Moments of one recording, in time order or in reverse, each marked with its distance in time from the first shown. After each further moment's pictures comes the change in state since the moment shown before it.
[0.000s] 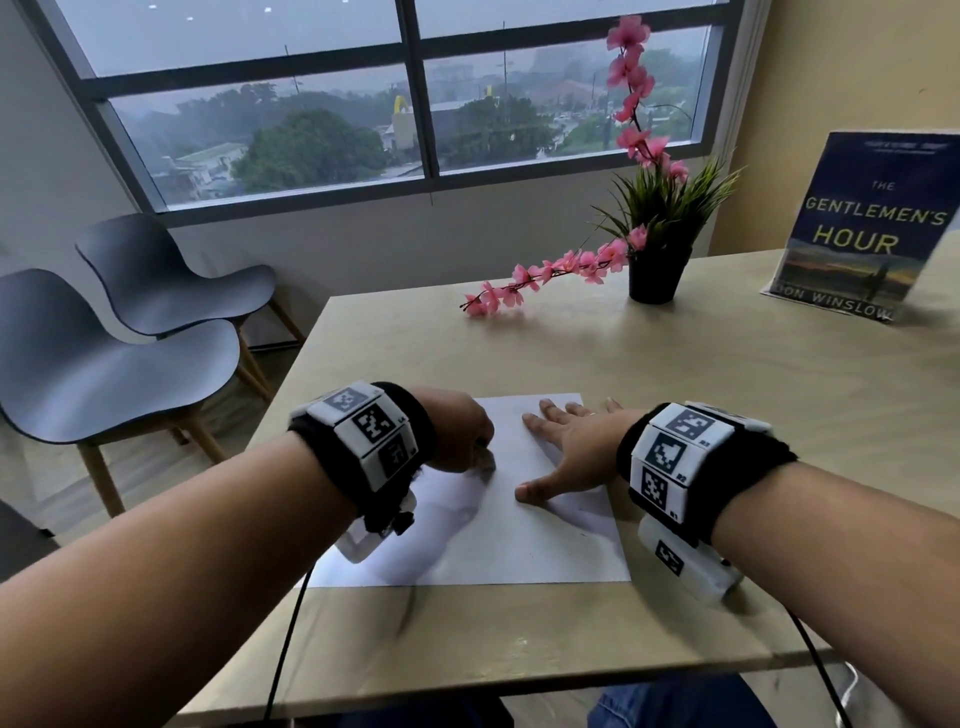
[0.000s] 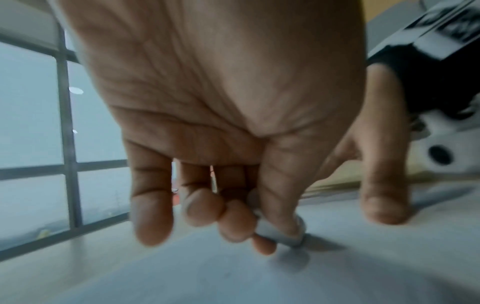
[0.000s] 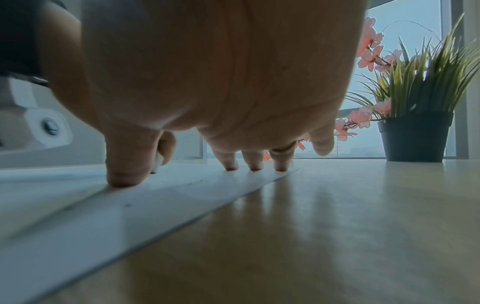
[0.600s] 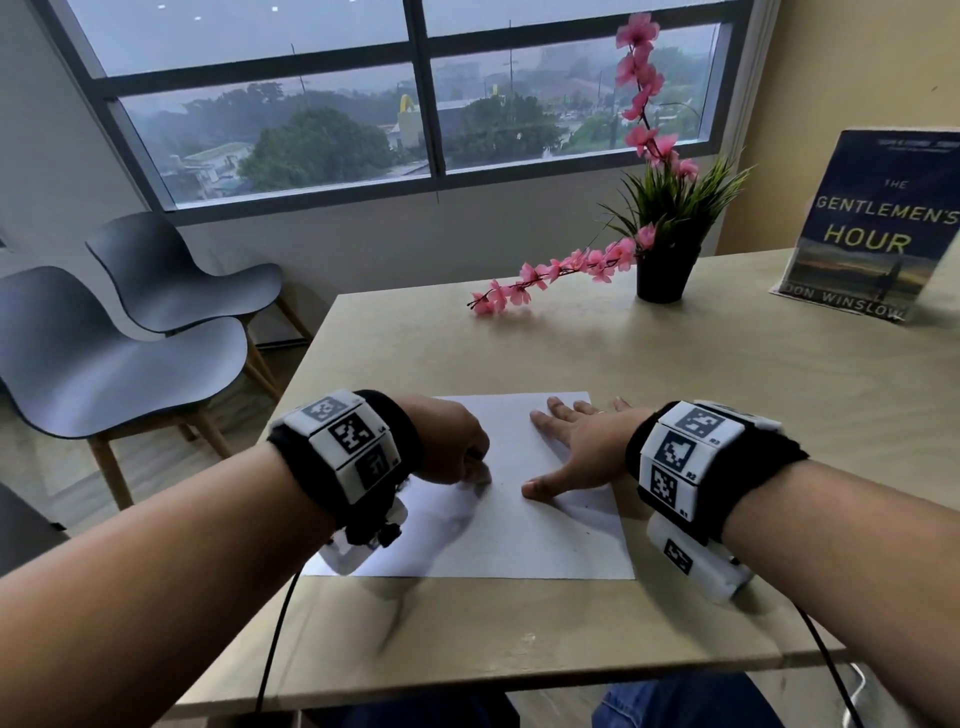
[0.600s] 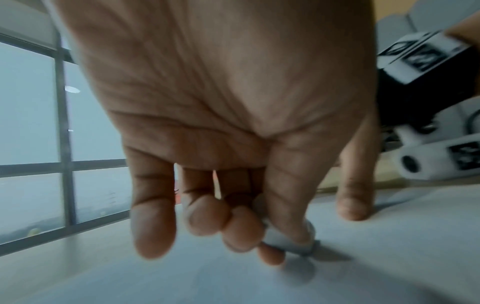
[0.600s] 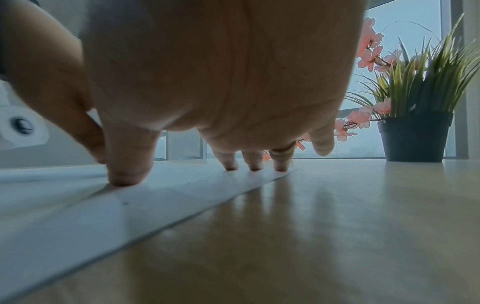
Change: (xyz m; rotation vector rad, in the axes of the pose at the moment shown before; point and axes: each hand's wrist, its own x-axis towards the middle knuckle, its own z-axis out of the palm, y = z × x) left_hand -0.010 -0.008 0.011 -0.029 -0.007 0.016; right_hand 0.003 0.002 0.001 0.009 -0.010 0.007
